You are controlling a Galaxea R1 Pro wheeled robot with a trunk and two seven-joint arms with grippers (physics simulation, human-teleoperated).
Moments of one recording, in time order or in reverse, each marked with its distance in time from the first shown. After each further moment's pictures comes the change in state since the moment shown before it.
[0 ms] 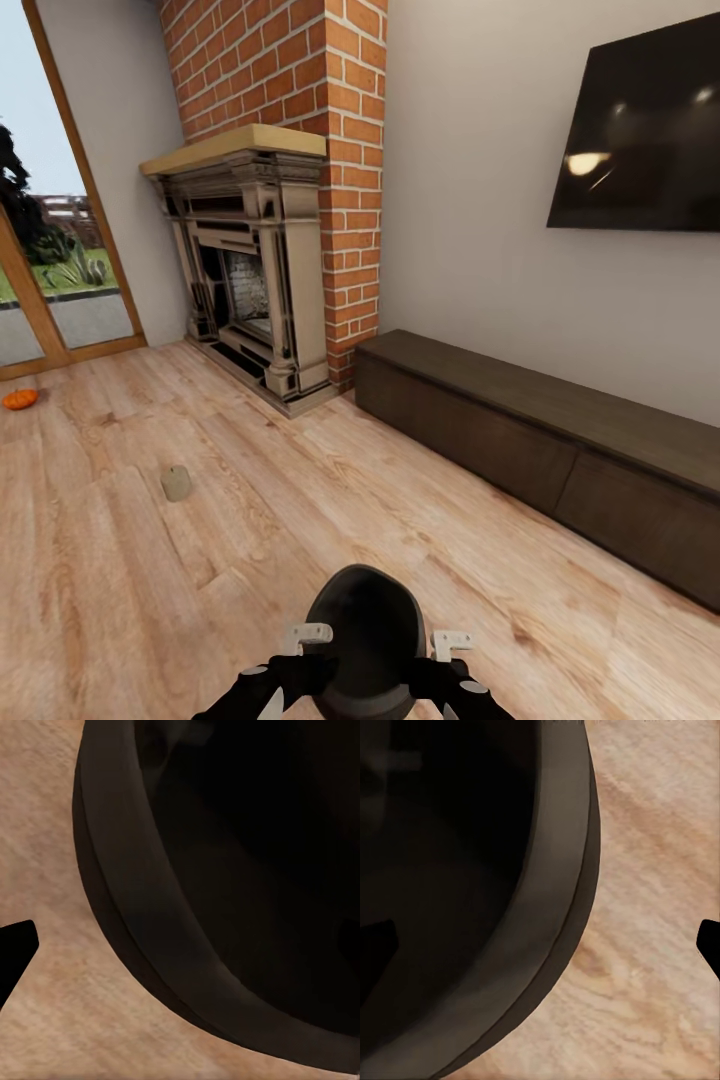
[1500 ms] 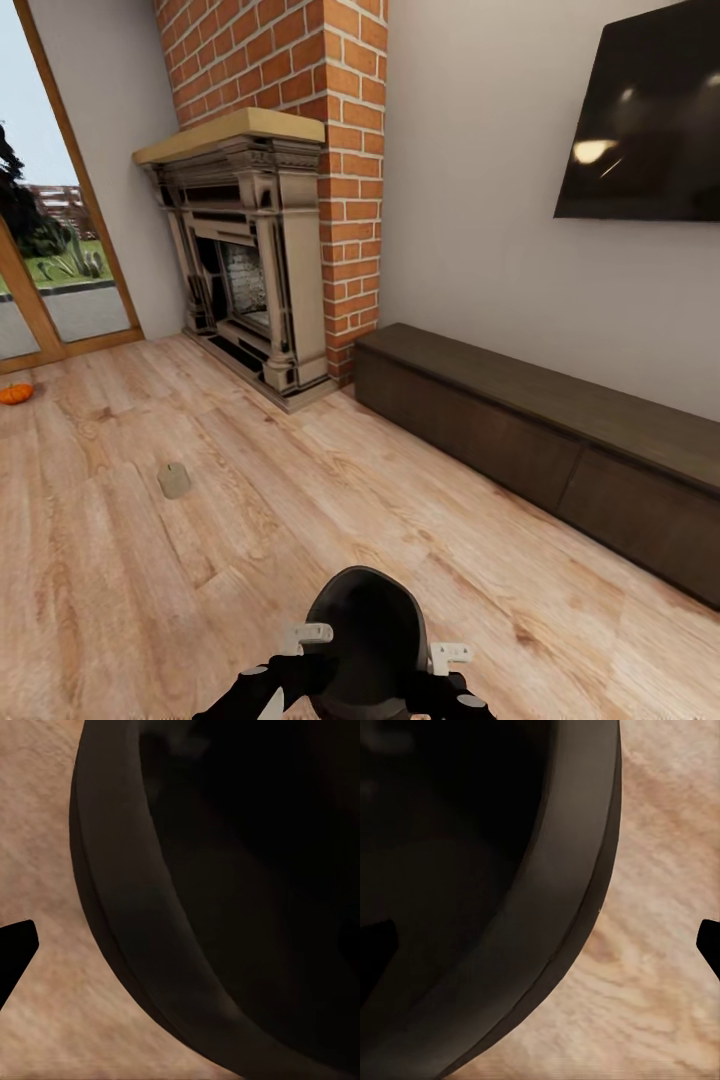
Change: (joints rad) left arm 0.000 -0.001 0.000 0.000 0.000 -0.002 0.000; right arm -0.003 0.011 0.000 0.063 0.001 -0.035 -0.004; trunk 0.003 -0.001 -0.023
